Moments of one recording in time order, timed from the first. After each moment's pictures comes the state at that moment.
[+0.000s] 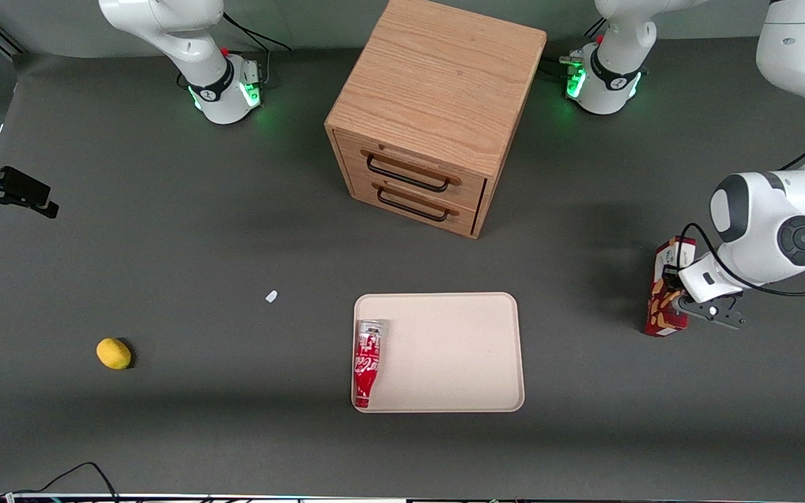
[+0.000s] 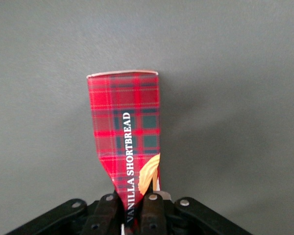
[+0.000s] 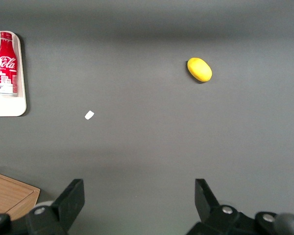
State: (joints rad) arm 0.18 0.37 -0.11 -2.01 0.09 2.34 0.37
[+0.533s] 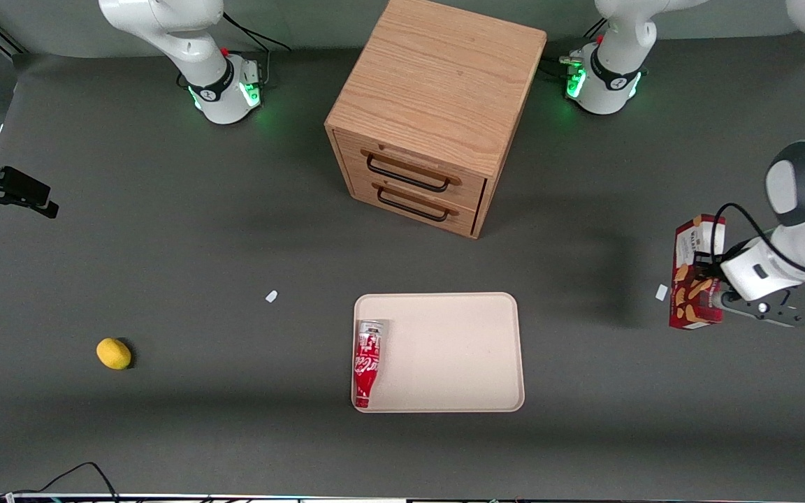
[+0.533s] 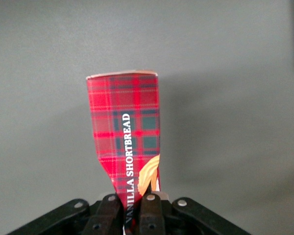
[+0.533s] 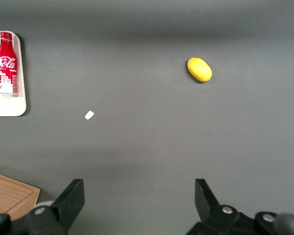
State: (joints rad) arm 0.17 0.27 -0.14 -1.72 0.03 1.85 0.28
